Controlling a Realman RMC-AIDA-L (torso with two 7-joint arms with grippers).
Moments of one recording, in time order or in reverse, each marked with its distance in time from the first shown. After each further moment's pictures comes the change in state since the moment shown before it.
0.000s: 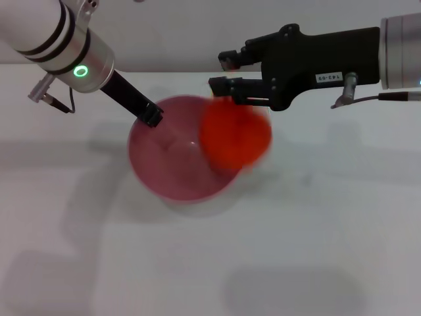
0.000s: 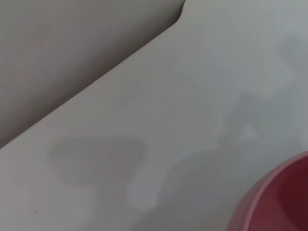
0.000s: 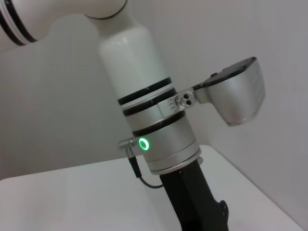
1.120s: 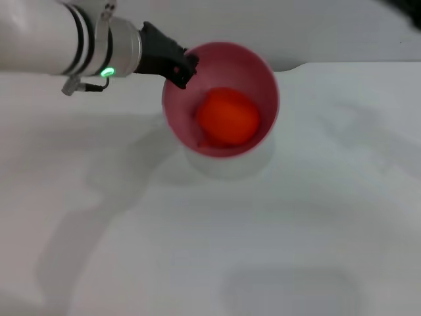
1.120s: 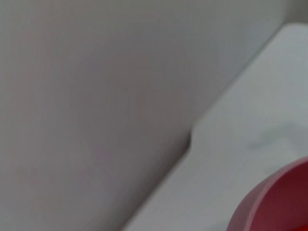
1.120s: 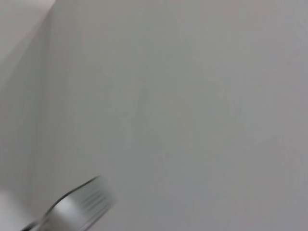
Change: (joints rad) left arm 0.261 0.005 0.305 0.259 -0.130 -0.475 0.090; right arm -0.258 0.000 0.188 0.246 0.671 0.050 -0.583
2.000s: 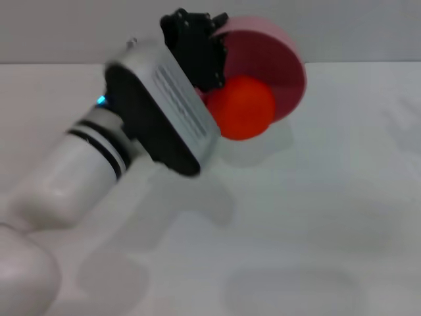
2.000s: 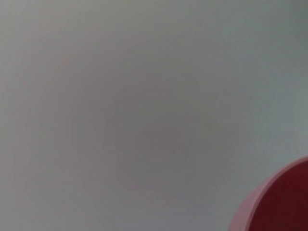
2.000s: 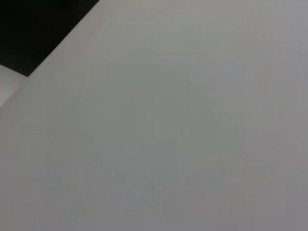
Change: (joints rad) left arm 0.402 -0.001 0.578 -0.033 0.013 -1.181 0.556; right arm -0.014 -0.001 -0.008 0.460 0.547 -0.216 -0.312
